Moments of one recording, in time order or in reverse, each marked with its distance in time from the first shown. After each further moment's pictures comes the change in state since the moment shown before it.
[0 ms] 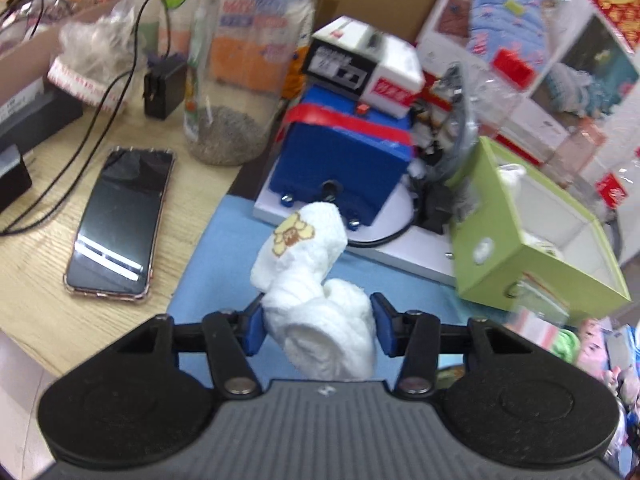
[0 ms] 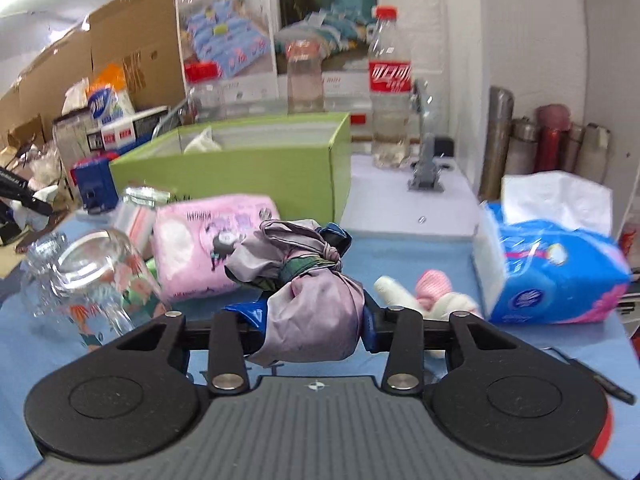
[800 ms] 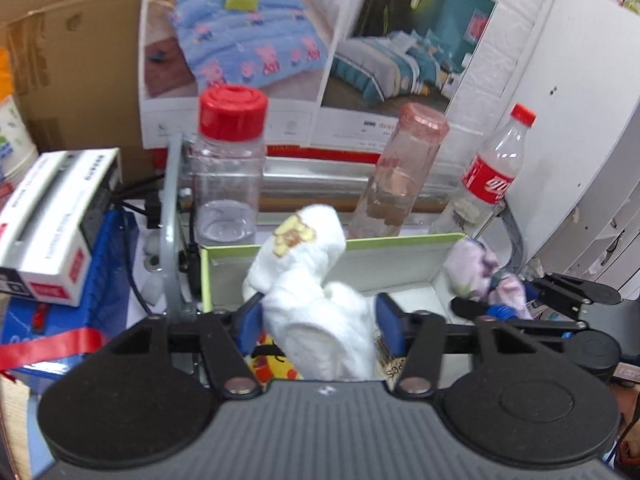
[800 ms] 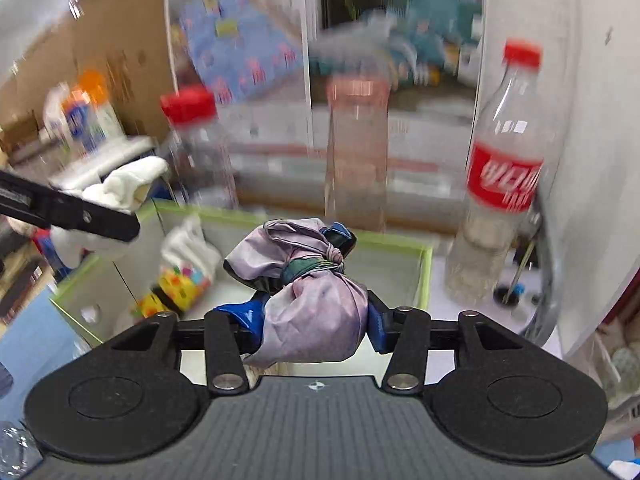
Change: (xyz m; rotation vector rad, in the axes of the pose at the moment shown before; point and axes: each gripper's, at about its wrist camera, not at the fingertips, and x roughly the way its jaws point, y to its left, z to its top) left arm 0.073 -0.207 0.090 0.350 0.004 -0.205; right arm 0.174 0.028 0.159 -0.100 0.170 0.076
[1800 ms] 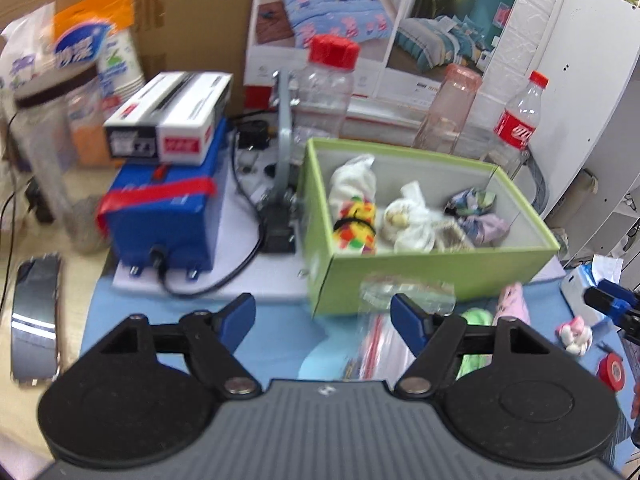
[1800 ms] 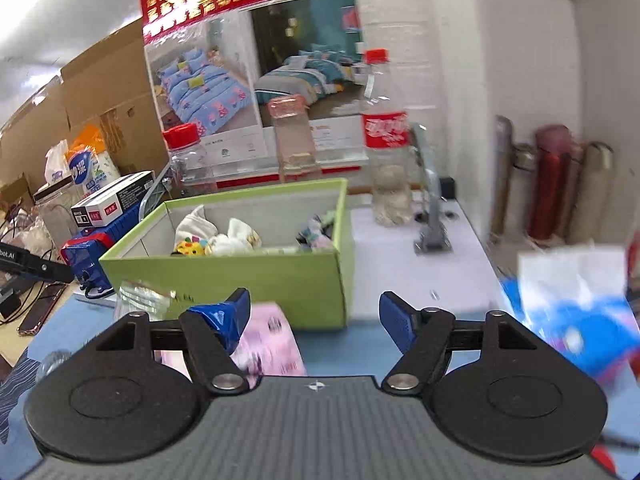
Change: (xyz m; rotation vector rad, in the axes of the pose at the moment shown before) left arm -0.091 0.041 -0.110 -0.063 -0.002 0.113; right arm -0.139 -0.002 -0.129 0.229 -0.214 -0.085
